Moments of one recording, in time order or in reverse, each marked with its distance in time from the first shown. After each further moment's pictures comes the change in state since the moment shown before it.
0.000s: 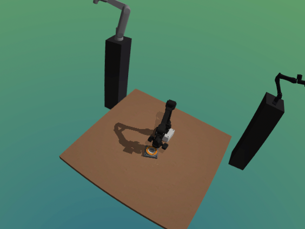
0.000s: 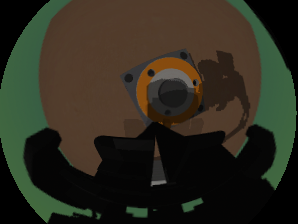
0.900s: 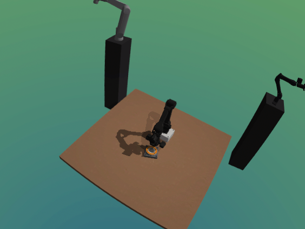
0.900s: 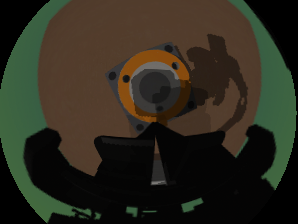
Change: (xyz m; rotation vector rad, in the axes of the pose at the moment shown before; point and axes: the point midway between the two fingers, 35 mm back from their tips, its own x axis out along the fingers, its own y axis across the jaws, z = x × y) arm 0.004 -0.028 -0.007 0.002 0.003 0.001
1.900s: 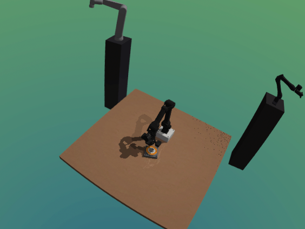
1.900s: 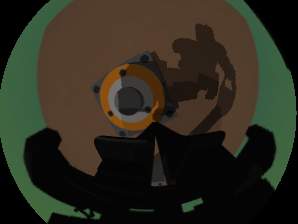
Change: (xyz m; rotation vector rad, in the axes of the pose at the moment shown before) arm -0.004 -0.038 0.018 0.003 -0.008 -0.008
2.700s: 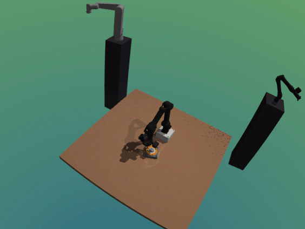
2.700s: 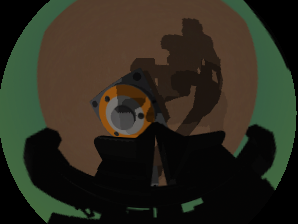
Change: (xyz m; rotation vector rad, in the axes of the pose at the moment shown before) arm -0.005 -0.013 0.028 0.000 -0.003 -0.003
